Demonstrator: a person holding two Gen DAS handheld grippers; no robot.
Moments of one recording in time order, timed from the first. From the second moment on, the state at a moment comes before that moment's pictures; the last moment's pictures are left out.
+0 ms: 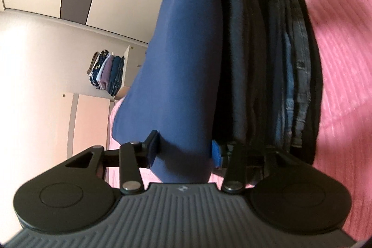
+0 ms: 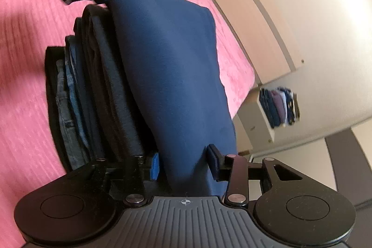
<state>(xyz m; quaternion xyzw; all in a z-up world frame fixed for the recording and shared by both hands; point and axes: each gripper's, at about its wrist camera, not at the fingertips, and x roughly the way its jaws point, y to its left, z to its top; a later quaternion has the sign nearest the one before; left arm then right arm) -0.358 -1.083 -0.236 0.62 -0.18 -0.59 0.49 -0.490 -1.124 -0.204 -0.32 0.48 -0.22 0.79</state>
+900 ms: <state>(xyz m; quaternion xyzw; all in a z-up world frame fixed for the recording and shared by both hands) -0.331 -1.106 -0.195 0.50 0.07 -0.63 0.58 -0.507 -1.182 -0.175 0.27 0.33 -0.28 0.86</state>
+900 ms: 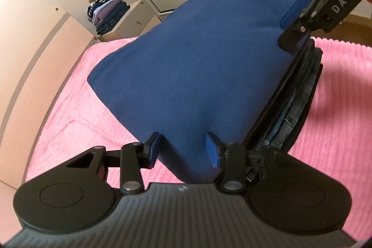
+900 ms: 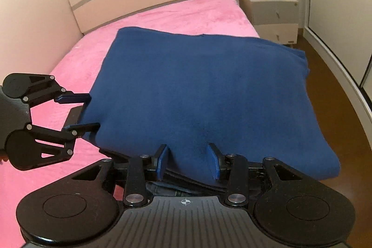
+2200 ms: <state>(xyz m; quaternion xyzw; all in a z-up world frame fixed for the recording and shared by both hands) -0.371 -0.906 -0.052 0.20 0.35 -0.52 0.75 -0.610 -1.019 -0.044 0.27 0.32 -0.39 0.82</state>
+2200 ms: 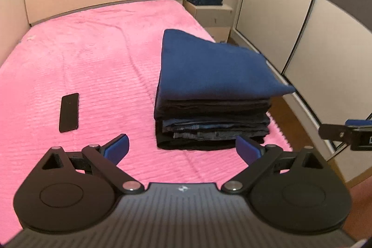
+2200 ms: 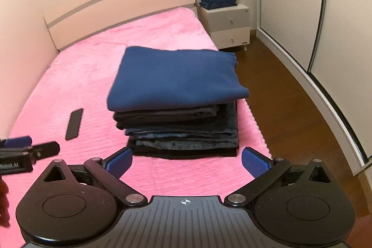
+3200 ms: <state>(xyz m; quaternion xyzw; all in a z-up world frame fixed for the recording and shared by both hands) -0.391 -0.836 -0.007 0.21 0.36 -0.55 0.72 -0.610 -0.906 0.006 0.24 0.30 -0.45 0.80</state>
